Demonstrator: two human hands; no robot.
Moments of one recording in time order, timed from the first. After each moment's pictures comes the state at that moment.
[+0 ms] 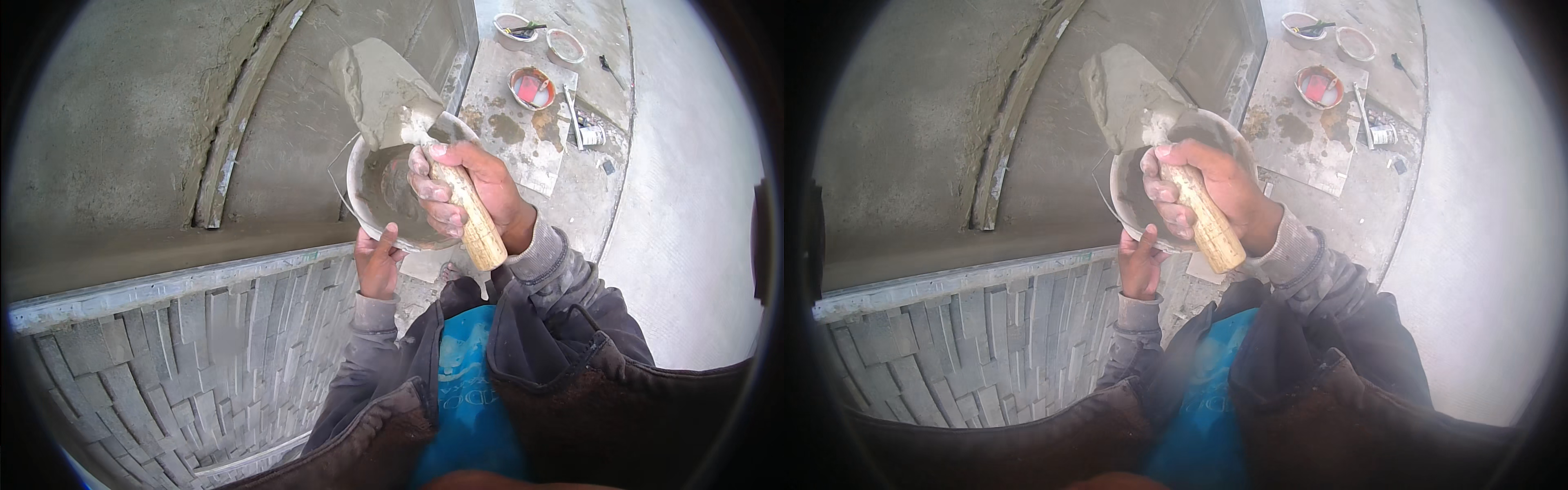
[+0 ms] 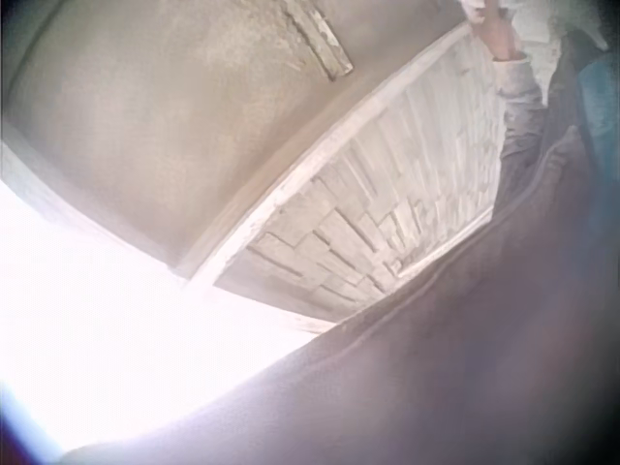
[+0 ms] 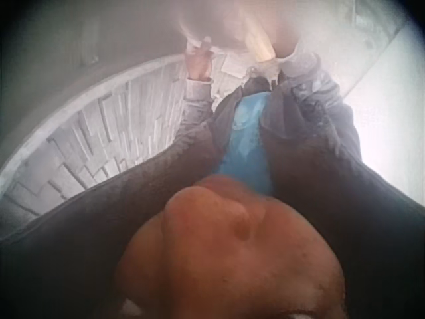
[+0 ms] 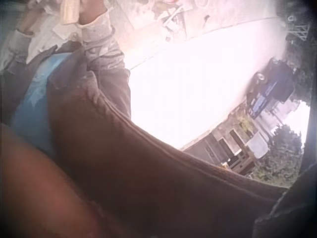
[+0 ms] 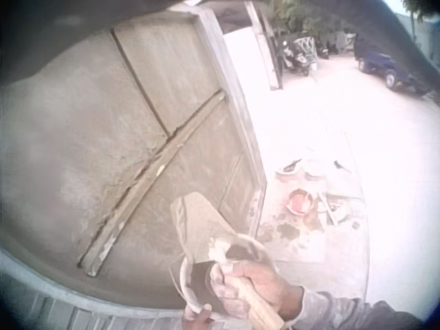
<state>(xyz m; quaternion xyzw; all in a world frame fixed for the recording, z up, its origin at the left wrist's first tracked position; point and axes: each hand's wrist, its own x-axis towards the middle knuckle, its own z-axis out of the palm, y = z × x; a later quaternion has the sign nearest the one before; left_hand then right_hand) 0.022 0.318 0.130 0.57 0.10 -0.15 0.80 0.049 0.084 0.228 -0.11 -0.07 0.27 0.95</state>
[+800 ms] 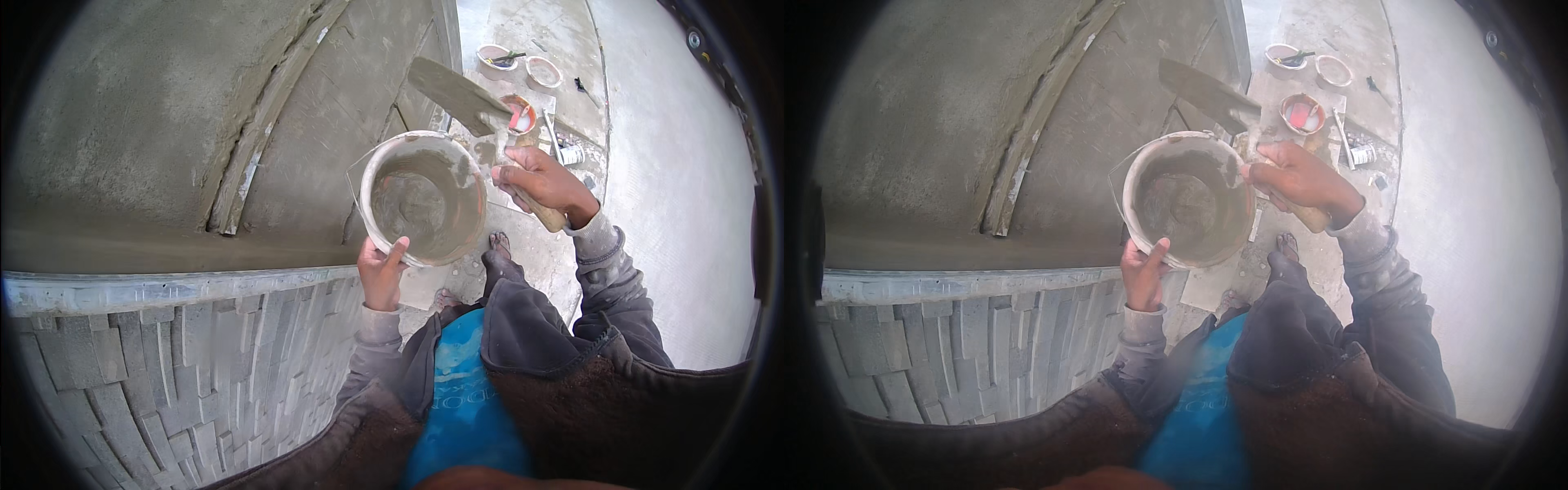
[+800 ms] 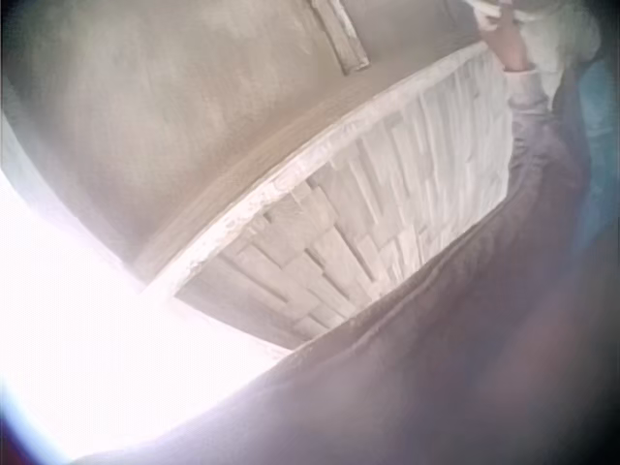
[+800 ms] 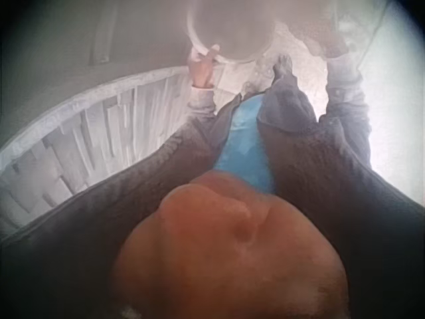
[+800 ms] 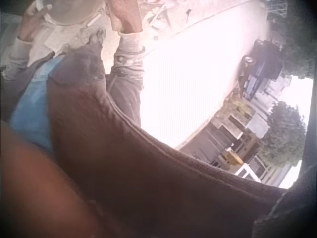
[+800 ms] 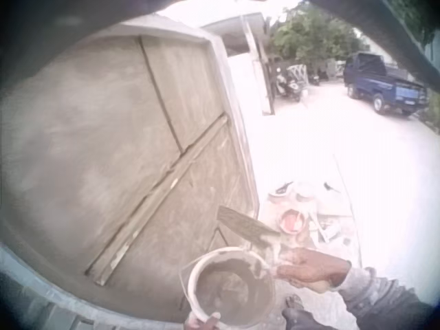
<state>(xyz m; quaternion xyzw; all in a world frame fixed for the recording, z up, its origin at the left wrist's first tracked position) 0.027 0.339 0.143 0.59 0.08 -0.12 0.79 0.028 0.030 0.249 -0.75 0.01 0.15 0.65</state>
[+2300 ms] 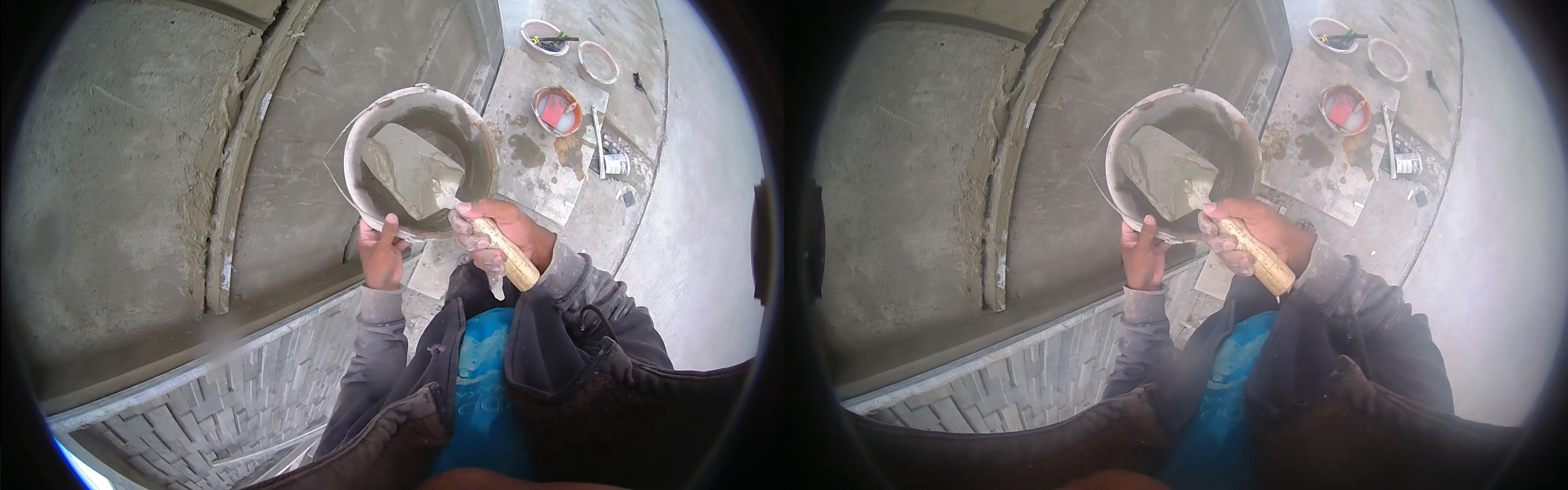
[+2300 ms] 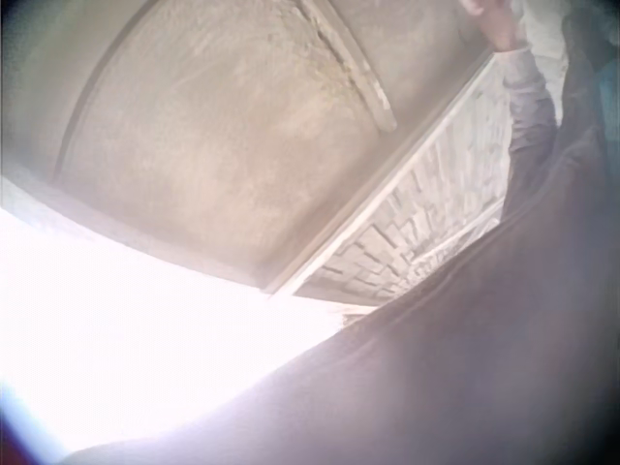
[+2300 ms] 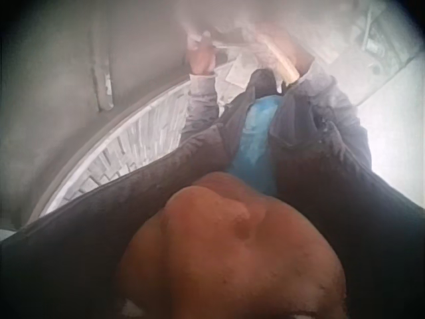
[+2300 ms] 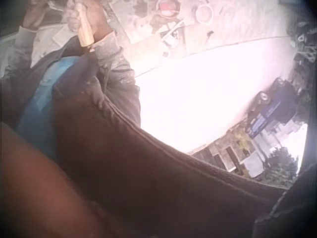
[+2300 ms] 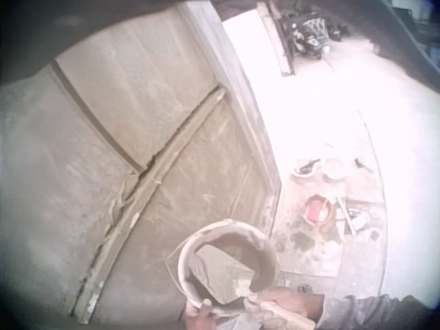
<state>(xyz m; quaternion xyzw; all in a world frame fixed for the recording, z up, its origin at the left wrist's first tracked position) 0.174 0.201 0.134 0.58 0.12 -0.06 0.80 0.169 -0.040 0.139 -0.05 0.00 0.46 0.88</state>
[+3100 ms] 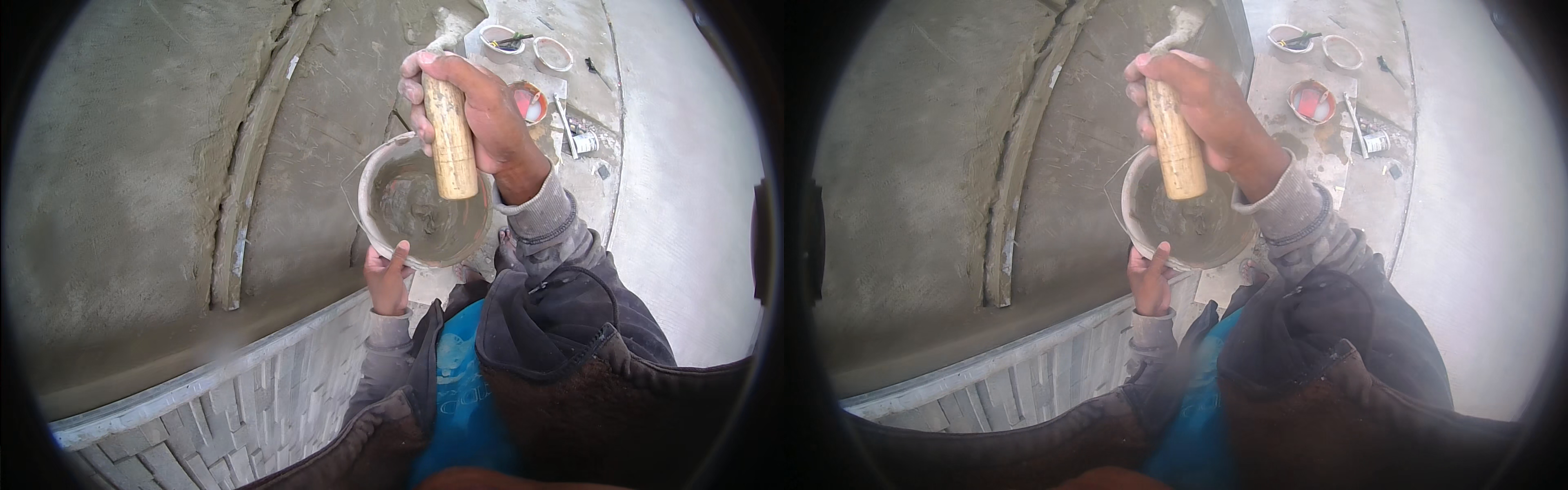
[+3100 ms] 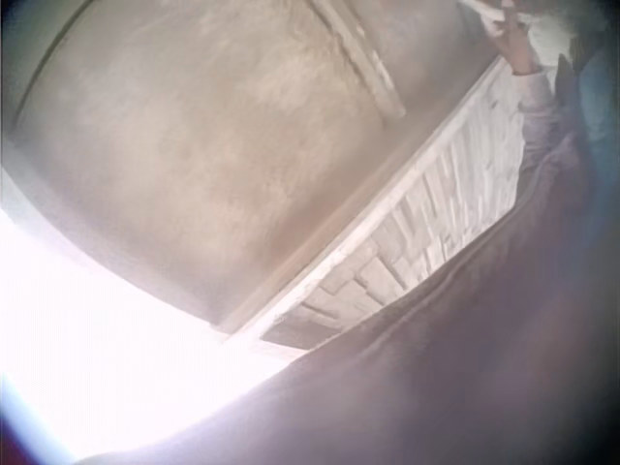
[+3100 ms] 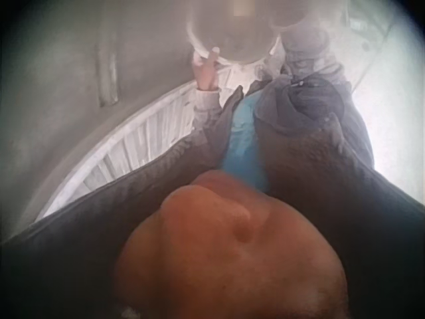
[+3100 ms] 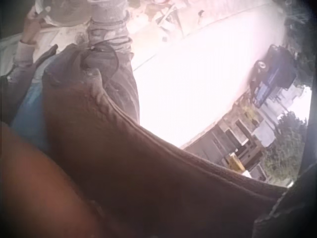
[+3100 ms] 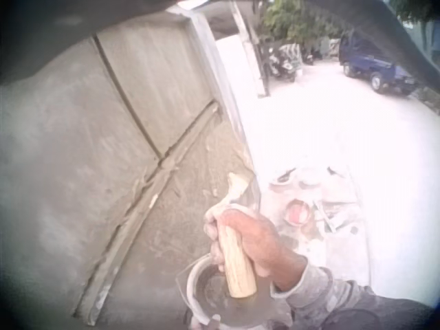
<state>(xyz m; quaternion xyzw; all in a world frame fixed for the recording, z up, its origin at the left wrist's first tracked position) 0.102 0.301 0.122 0.58 0.13 -0.13 0.80 0.188 0.057 0.287 -0.39 -0.02 -0.01 0.92</state>
